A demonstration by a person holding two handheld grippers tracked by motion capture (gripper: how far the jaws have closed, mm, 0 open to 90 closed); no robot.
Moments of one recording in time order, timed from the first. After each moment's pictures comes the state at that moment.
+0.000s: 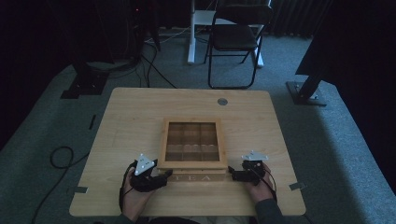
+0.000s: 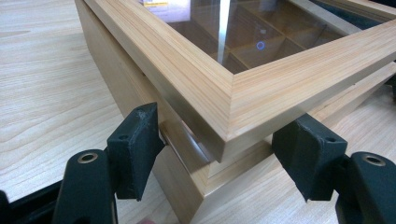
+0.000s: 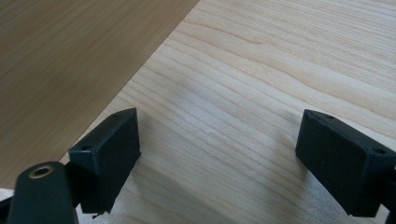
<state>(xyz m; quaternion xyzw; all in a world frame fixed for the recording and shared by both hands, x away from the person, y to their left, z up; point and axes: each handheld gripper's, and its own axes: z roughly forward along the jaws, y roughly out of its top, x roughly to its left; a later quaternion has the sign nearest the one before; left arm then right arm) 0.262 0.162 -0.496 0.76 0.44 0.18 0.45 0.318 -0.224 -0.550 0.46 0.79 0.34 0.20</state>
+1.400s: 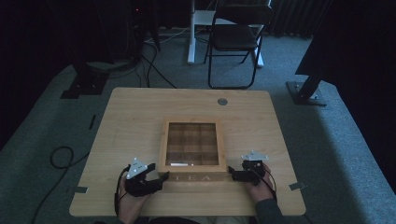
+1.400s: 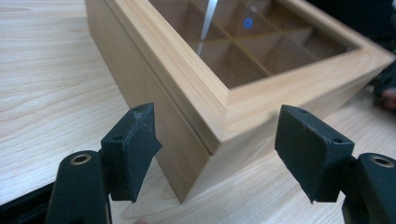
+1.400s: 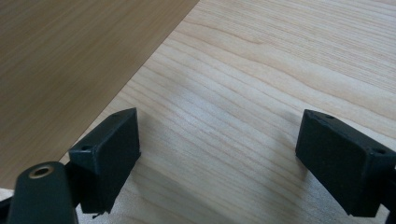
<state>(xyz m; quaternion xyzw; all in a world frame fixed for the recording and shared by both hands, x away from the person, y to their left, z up) 0.251 0.182 -0.501 0.73 0.46 0.14 0.48 0.318 -0.224 -0.550 0.46 0.79 0.34 0.20</state>
